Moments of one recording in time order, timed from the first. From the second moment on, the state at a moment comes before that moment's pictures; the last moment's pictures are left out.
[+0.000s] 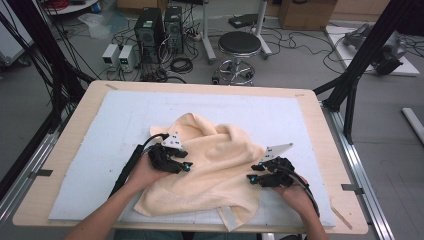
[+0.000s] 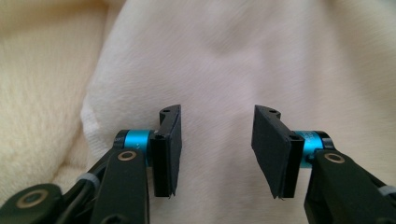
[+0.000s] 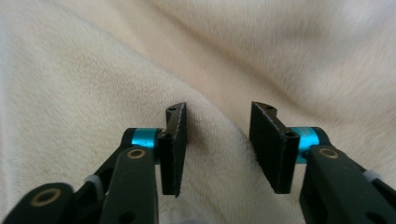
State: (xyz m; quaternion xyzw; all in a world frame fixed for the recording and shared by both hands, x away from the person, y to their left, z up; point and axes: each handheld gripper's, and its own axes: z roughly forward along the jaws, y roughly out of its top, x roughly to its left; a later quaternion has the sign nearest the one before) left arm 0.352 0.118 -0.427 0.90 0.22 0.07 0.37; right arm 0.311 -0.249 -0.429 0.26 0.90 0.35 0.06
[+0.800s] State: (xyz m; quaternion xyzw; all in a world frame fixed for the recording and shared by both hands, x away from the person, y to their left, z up) left arm 0.264 0.188 -0.407 0.88 0.24 0.10 0.40; right arm 0.278 -0.227 -0.418 0.17 0.91 0.38 0.03
